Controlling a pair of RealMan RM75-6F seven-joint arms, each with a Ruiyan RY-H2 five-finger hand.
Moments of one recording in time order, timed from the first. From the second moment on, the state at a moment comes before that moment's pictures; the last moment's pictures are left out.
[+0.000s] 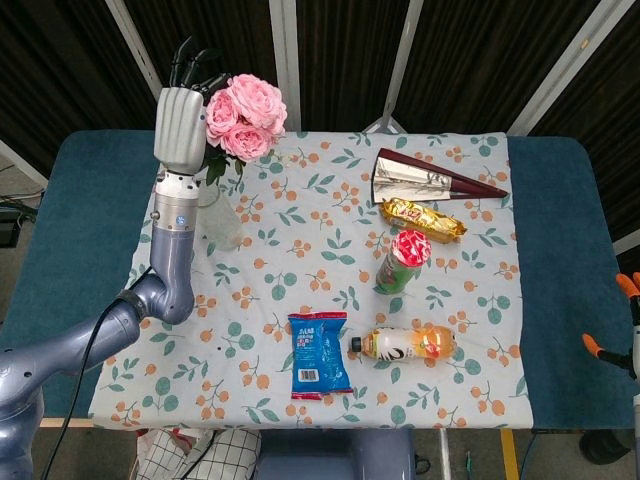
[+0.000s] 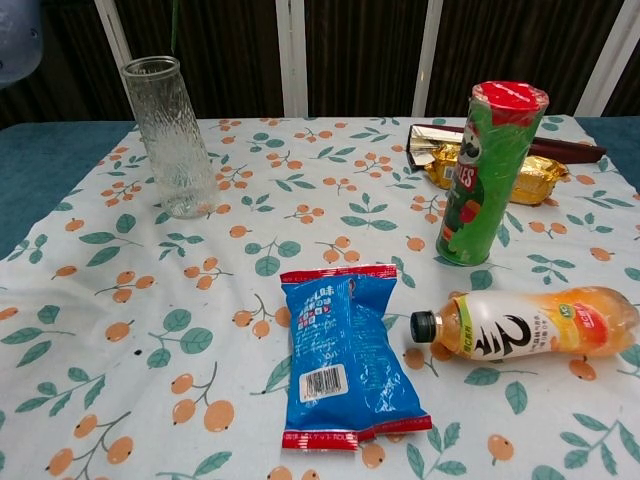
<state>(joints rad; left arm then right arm) -1.09 -1.63 -0.57 -1.01 1.22 1.31 -0.10 0.08 -1.19 0.19 -1.38 -1.21 1.32 0.22</state>
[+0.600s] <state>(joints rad) -1.02 -1.61 -0.49 -0.95 1.24 1.31 -0.17 0.09 -1.20 0.20 -1.38 -1.20 1.30 0.20</state>
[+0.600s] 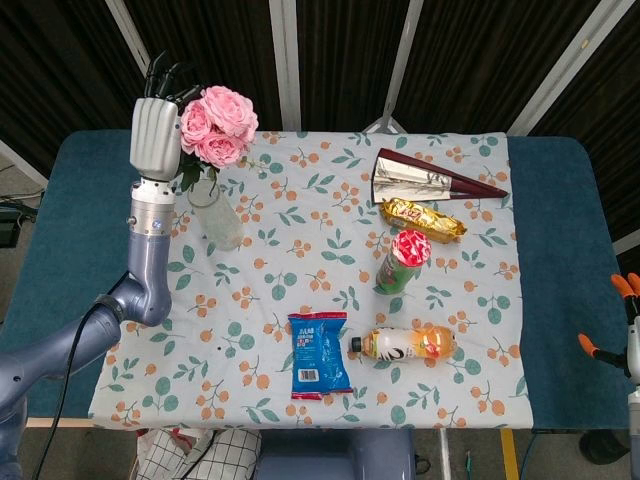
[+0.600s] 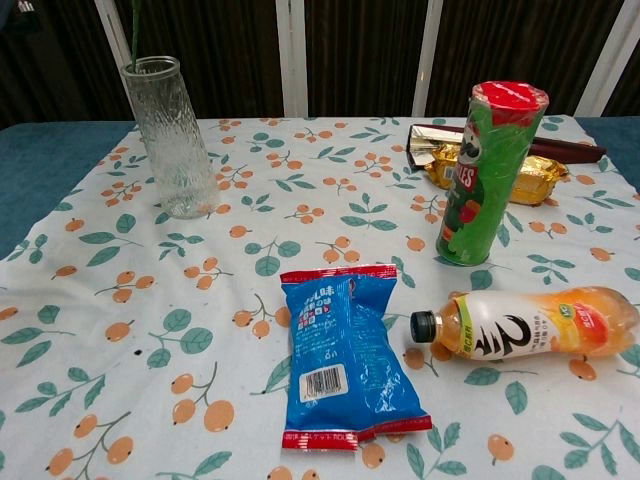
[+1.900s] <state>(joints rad) -0.60 -0.92 -0.16 -1.93 0.86 1.34 0.57 0.06 -1.16 0.20 -1.47 -1.23 1.35 0.23</state>
